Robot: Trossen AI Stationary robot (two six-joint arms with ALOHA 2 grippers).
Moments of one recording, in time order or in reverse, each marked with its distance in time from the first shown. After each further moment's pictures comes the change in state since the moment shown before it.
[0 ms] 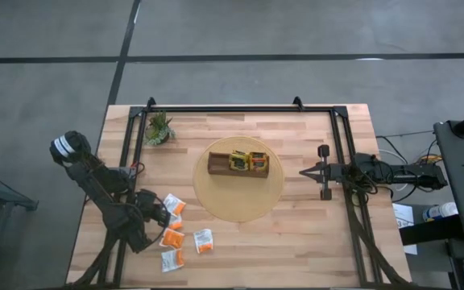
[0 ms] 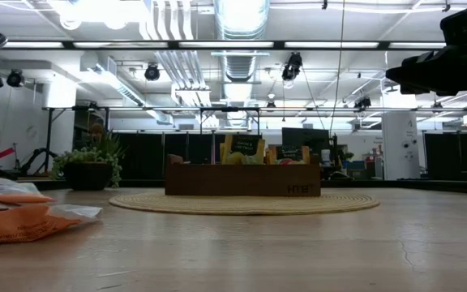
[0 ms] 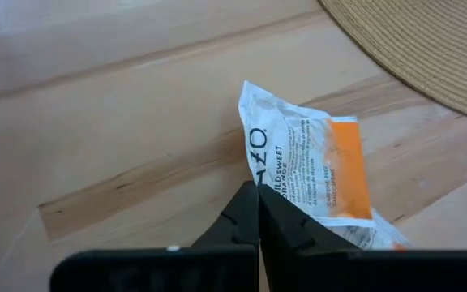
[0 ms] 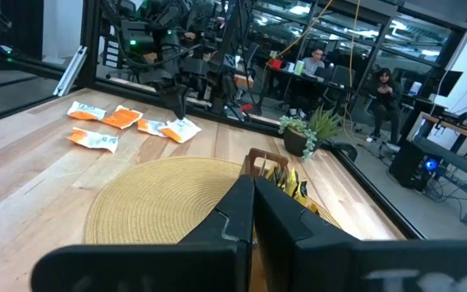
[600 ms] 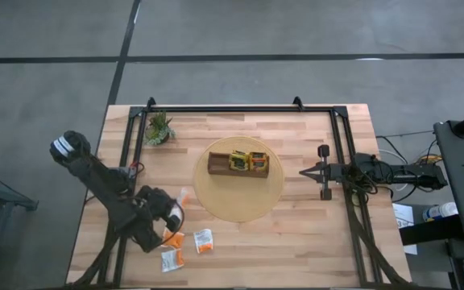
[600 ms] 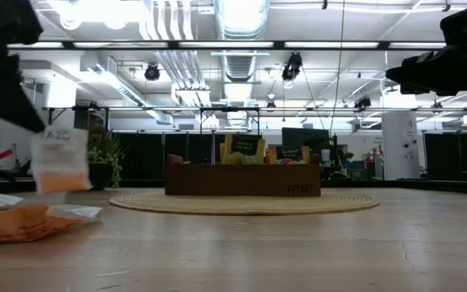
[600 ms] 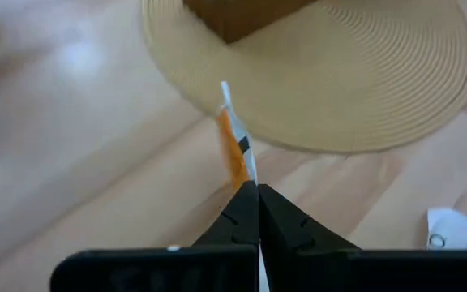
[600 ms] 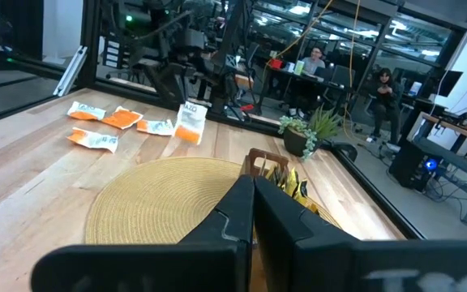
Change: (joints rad) left arm 0.134 0.000 0.160 -0.022 -0.198 0.510; right arm 0.000 0.000 0.000 0.000 0.000 0.000
